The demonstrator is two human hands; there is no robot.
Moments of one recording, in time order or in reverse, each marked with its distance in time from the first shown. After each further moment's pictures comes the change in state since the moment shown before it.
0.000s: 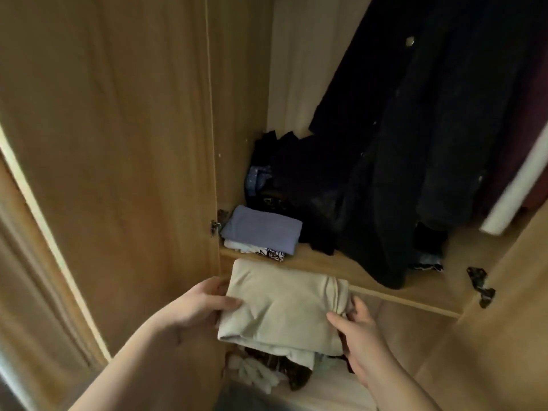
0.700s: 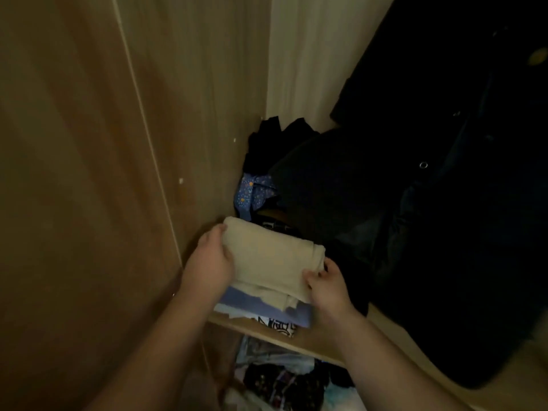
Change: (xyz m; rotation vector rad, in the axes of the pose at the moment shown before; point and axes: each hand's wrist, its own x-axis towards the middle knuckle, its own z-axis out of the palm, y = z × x) left_hand 0.312 0.097 -0.091 0.948 0.723 0.252; right_hand 0.345 -0.042 0.139 -0.292 0.053 -0.078
